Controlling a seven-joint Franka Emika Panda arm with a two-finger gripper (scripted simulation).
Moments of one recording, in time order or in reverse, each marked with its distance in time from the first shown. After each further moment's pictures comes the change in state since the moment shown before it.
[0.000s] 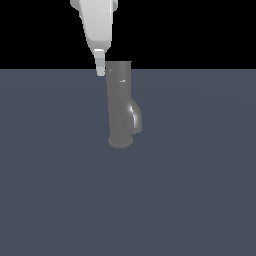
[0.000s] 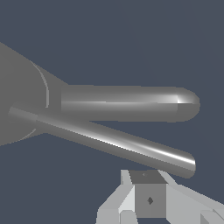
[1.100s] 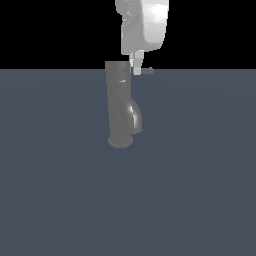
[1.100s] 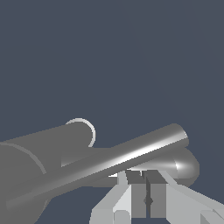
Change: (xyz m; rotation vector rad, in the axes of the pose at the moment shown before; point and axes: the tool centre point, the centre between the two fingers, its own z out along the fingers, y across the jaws) arm 0.084 -0.001 0.000 -0.003 -0.001 -0.018
